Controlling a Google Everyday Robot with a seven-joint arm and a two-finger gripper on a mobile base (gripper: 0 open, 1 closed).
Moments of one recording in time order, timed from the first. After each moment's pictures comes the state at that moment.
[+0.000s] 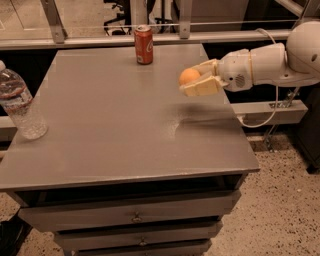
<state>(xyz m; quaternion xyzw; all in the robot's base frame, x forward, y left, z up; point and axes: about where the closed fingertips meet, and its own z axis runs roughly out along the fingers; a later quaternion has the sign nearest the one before) 0.616 -0.099 0.910 -0.51 0.66 0.31 0.46</state>
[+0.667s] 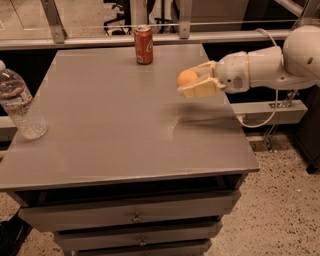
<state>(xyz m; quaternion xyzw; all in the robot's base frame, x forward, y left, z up) 0.617 -0.092 0.905 -0.51 0.65 0.32 0.46</state>
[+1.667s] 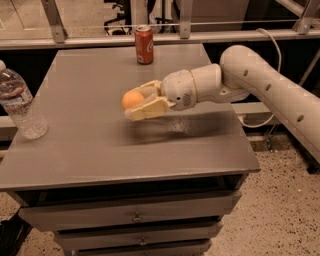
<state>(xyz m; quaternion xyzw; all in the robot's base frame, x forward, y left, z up) 0.551 0.044 0.891 -0.56 0.54 0.47 0.41</state>
